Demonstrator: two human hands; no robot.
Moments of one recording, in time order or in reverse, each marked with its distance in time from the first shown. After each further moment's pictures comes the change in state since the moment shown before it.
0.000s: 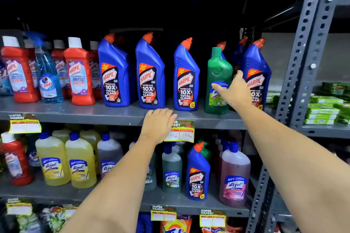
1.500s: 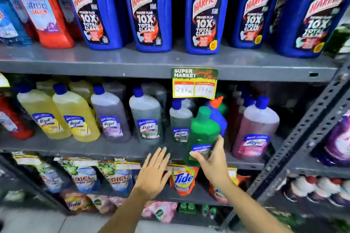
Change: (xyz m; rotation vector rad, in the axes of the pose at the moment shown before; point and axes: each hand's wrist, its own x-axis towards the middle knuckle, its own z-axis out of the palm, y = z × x) left_hand -0.257 -0.040 0.191 -0.033 -0.527 0.038; right_hand -0.274 0.132 0.163 0.543 -0.385 0.179
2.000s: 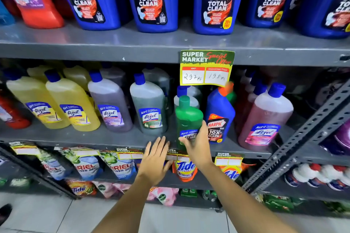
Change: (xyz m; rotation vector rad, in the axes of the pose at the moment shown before) left_hand 0.010 -0.019 0.028 0.020 -0.070 -0.038; right_hand 0.025 0.039 0.070 -0.074 -0.037 0.066
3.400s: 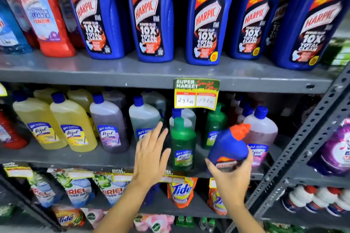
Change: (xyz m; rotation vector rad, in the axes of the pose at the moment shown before) left_hand 0.014 0.025 -0.132 -0.334 0.558 0.038; right_hand -0.044 -0.017 -0.086 0.005 0.541 0.003
